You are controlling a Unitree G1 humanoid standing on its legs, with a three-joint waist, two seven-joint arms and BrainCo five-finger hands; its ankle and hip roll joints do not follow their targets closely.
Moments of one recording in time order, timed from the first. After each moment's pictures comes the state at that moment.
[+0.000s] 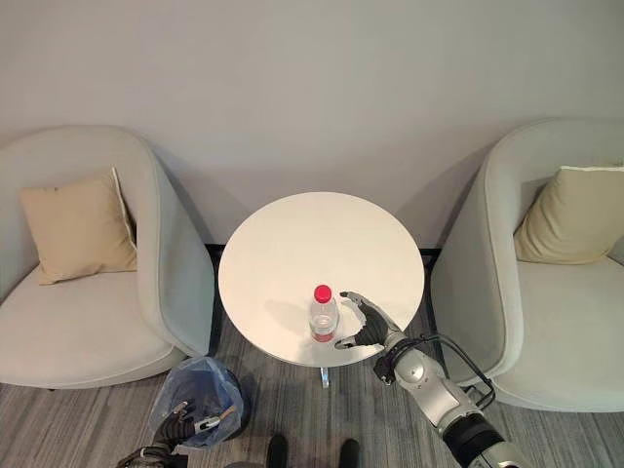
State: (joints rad) left arm 0.13 0.27 -0.20 0.85 -0.21 -0.12 0.08; right arm -0.20 -0.52 0.49 0.35 -0.16 -0.10 -0.04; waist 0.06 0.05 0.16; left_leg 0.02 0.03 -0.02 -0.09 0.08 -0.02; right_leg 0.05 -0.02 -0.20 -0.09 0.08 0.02
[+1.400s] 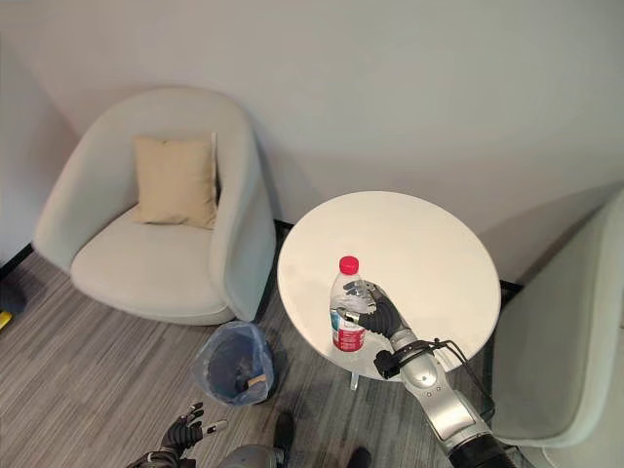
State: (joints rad) left arm 0.13 0.23 -0.20 0.83 -0.22 -0.11 0.08; right arm -0.06 -0.52 0.33 0.11 0.00 -0.12 -0.10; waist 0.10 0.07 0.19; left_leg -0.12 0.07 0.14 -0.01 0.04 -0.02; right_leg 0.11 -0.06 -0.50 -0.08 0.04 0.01
